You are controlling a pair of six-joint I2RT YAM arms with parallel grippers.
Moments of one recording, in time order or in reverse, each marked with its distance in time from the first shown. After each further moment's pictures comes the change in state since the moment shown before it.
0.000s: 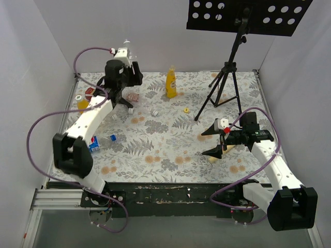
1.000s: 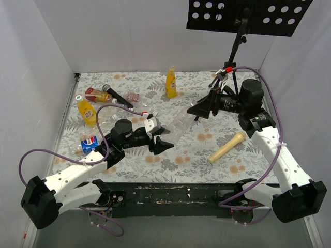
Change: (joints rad) left arm -0.452 -0.752 -0.938 0.407 0.633 0.273; right arm 0.179 0.096 0.385 0.560 0.317 1.567
